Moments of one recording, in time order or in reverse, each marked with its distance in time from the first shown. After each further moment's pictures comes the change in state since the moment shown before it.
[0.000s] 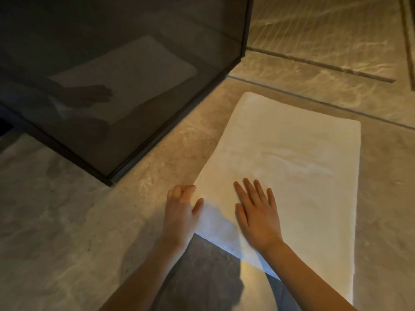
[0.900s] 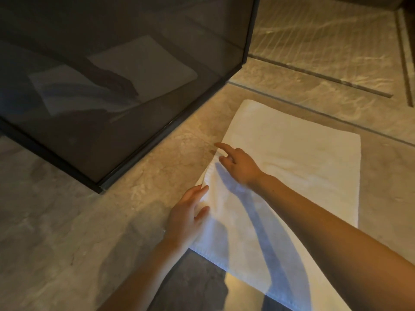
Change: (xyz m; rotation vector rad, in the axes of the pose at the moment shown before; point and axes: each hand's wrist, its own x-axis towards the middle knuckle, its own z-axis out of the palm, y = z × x) left_hand 0.018 0.003 0.010 -0.252 -0.110 0.092; right_hand 0.153 -0.013 -0.056 0.464 -0.138 -0.093
